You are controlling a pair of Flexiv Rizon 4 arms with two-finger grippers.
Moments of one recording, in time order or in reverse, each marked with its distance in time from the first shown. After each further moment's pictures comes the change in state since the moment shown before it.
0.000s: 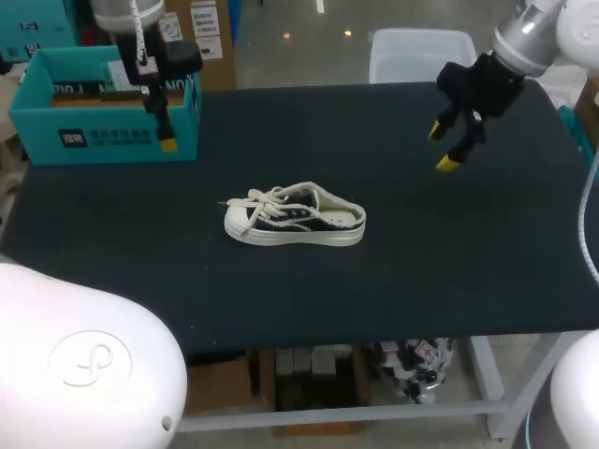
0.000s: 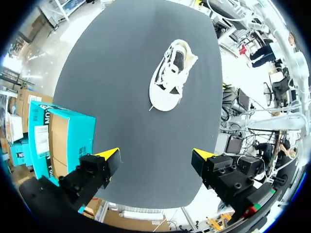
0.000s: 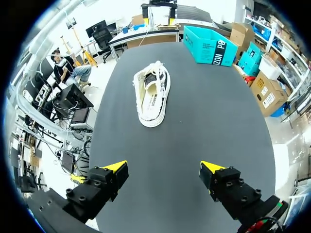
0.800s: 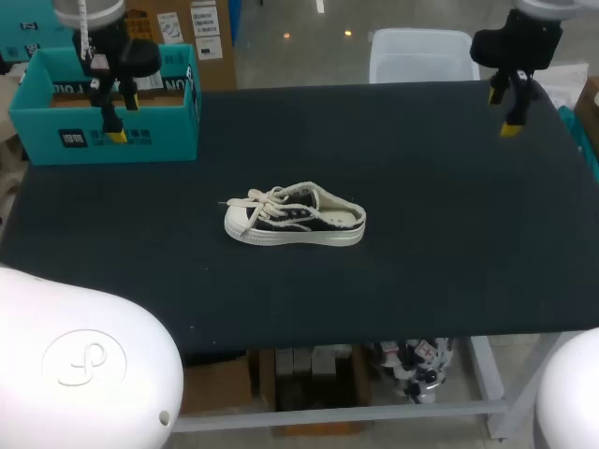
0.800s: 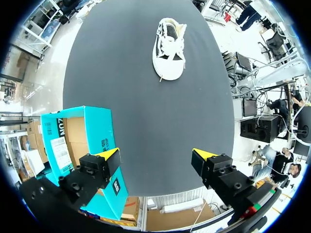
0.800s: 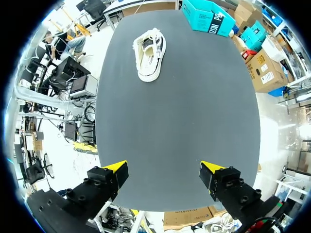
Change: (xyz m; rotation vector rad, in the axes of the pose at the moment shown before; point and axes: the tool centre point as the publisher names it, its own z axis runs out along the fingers) left arm -0.050 0.056 -0.011 -0.044 -0.088 0.357; right arm -0.013 -0.054 -0.099 0.374 -0.020 -0.007
